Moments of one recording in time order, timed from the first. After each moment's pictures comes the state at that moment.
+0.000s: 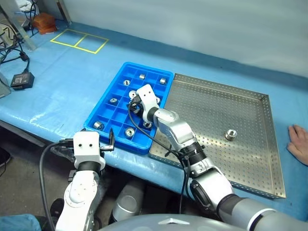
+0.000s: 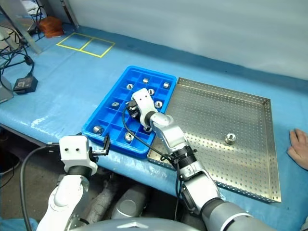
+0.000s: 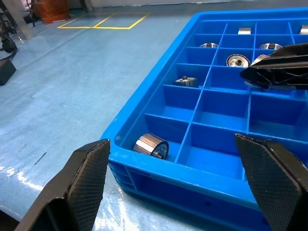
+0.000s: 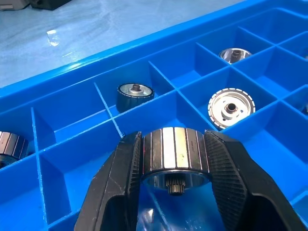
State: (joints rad) left arm 0.39 0.05 -0.13 -0.90 0.10 0.64 0.07; right arm -0.66 0.08 0.23 0.33 0.08 0.50 0.32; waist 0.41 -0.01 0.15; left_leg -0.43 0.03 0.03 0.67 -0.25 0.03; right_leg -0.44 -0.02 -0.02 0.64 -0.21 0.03
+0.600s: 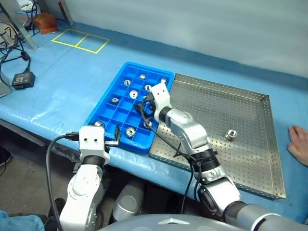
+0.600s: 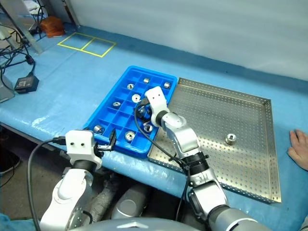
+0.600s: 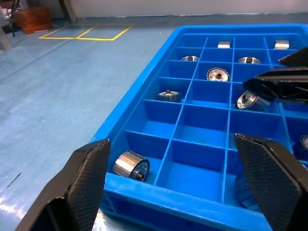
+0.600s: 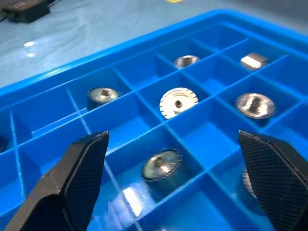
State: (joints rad) left arm 0.31 0.06 -0.14 -0.86 0.07 0.64 0.00; right arm -0.55 -0.02 0.16 0.02 0.09 0.63 0.28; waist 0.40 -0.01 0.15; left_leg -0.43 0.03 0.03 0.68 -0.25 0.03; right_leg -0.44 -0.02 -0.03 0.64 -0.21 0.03
